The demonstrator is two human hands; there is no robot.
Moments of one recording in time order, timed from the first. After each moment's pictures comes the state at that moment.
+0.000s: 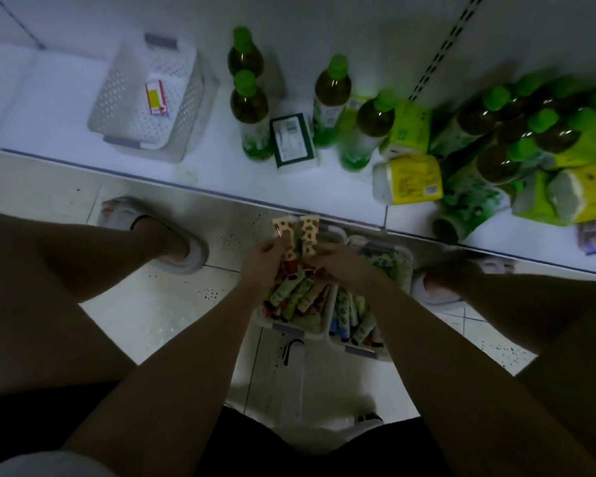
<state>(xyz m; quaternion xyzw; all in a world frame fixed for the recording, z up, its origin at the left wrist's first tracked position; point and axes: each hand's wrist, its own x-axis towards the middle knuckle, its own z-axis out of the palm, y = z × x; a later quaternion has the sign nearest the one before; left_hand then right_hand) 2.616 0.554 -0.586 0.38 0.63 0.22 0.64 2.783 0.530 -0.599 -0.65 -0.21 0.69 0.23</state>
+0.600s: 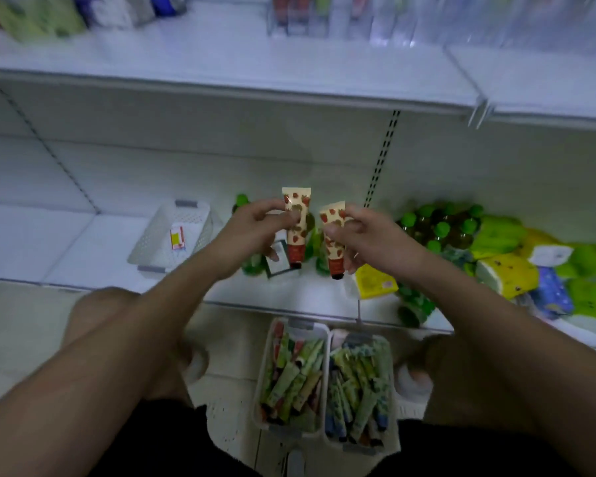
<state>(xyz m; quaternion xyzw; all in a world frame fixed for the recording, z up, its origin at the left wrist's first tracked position) 2.634 0.628 -0.338 0.66 0.39 0.27 0.58 2.828 0.537 -0.319 -0.62 -0.52 0.45 0.38</state>
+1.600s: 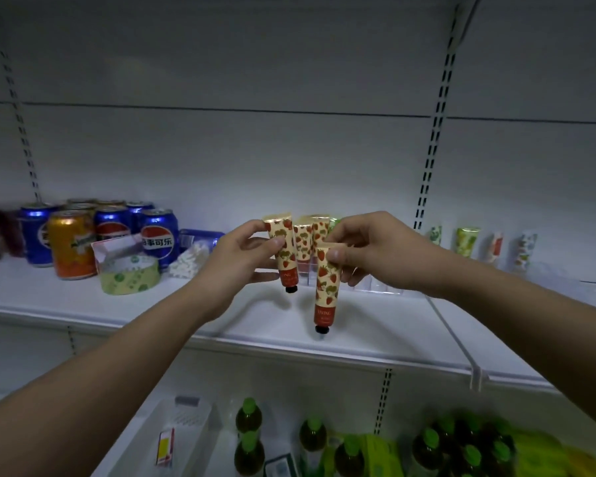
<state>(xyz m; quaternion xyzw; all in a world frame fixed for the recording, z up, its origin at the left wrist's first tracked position) 2.624 0.737 -0.108 0.68 0.26 0.46 0.50 2.818 0.629 -0.051 -0.57 -0.71 0.19 0.36</state>
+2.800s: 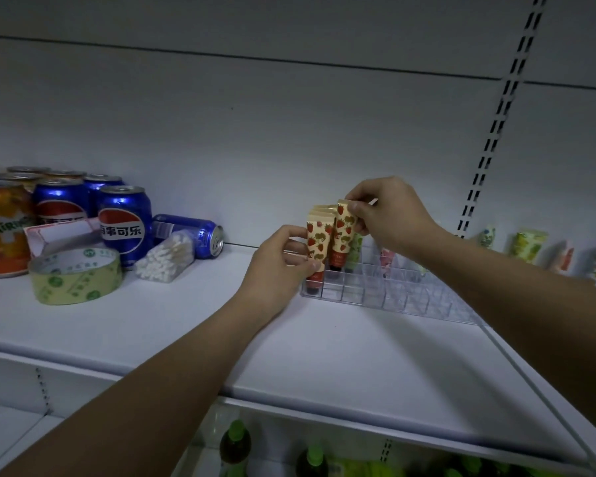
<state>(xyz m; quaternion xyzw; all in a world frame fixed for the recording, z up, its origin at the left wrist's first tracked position) 2.696 0.831 -0.157 0.70 0.31 0.49 0.41 2.855 0.782 -0.066 -0.65 -0.63 -0.01 0.42</state>
